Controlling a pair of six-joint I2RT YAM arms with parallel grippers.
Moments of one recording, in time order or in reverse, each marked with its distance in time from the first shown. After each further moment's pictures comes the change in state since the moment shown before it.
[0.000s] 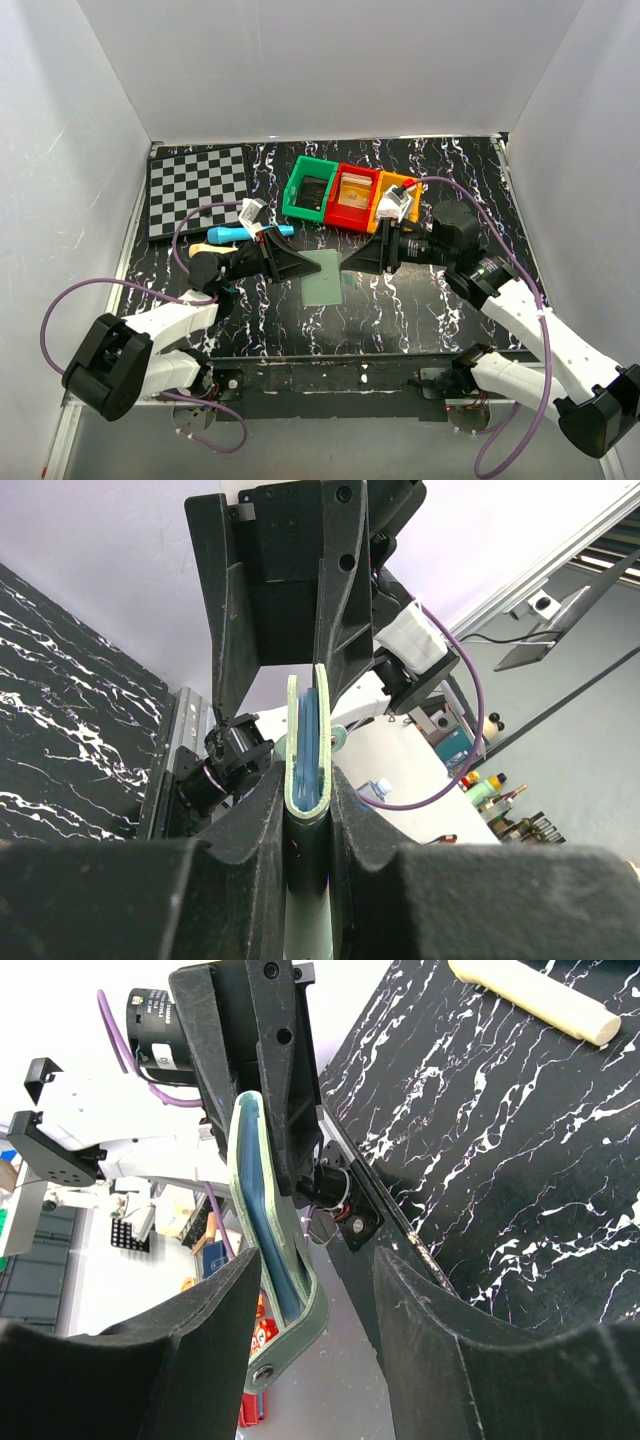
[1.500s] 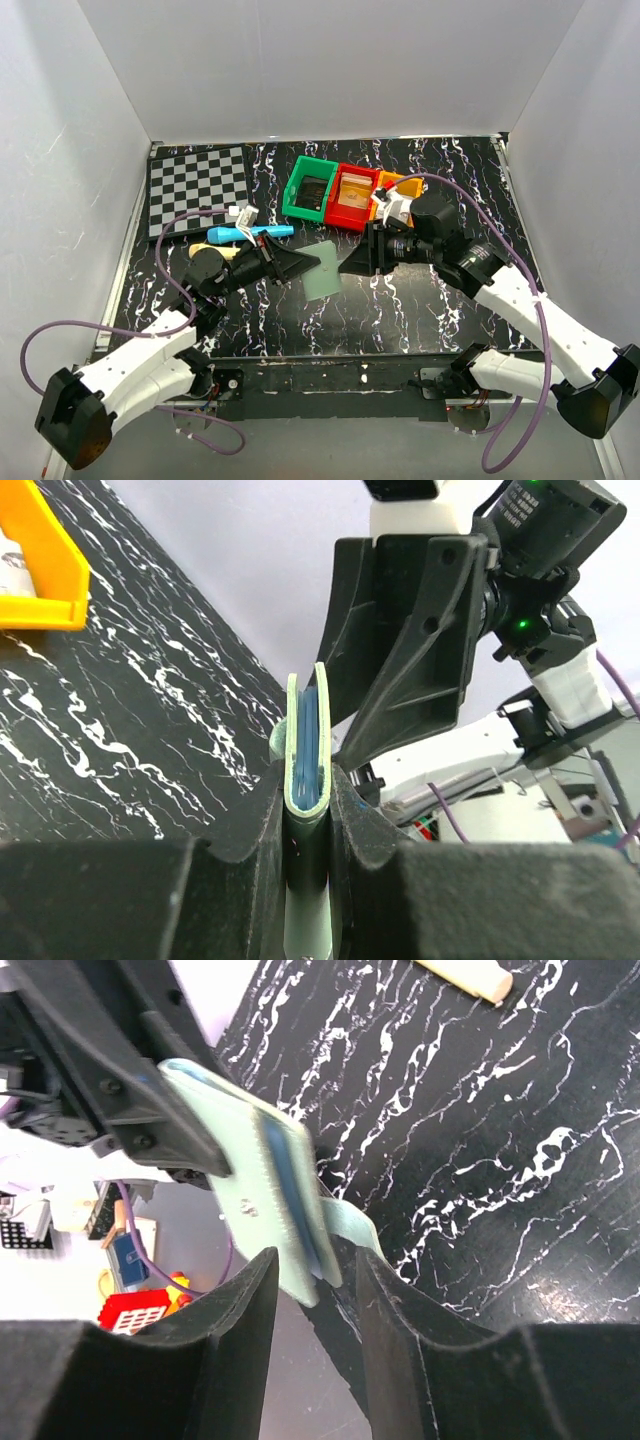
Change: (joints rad) left arm -0.114 -0.349 0.068 -0.824 -0.406 0.417; right arm 0.095 0.103 0.148 -0.296 0.210 -0.195
